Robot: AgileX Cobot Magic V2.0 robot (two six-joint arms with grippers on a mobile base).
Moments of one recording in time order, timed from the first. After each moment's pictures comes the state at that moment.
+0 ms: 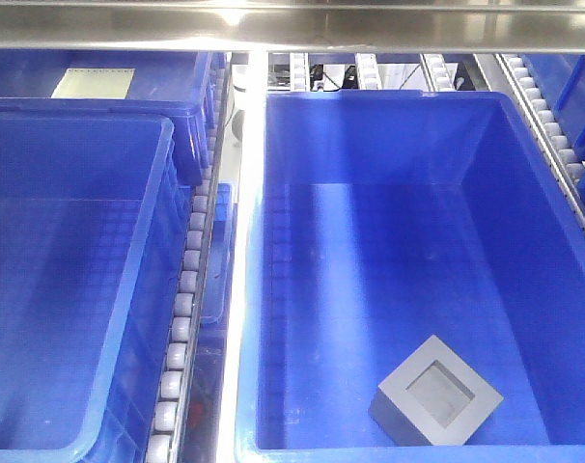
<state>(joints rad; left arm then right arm) 0.04 -0.01 0.03 0.03 0.12 0.03 -0.08 -0.01 0.03 0.01 0.21 0.01</state>
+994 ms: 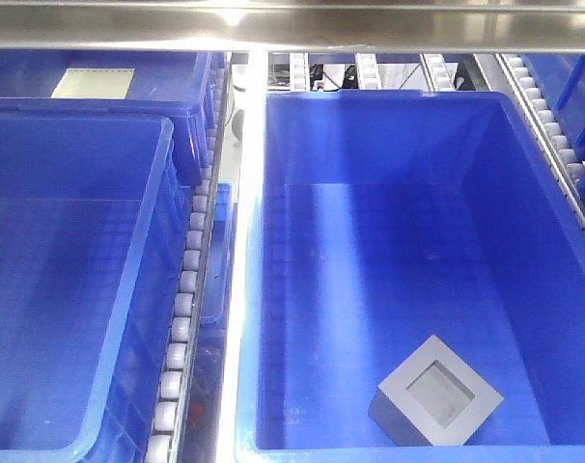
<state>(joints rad) 0.04 -0.01 0.03 0.03 0.12 0.02 -0.08 -0.01 0.03 0.01 0.21 0.01</state>
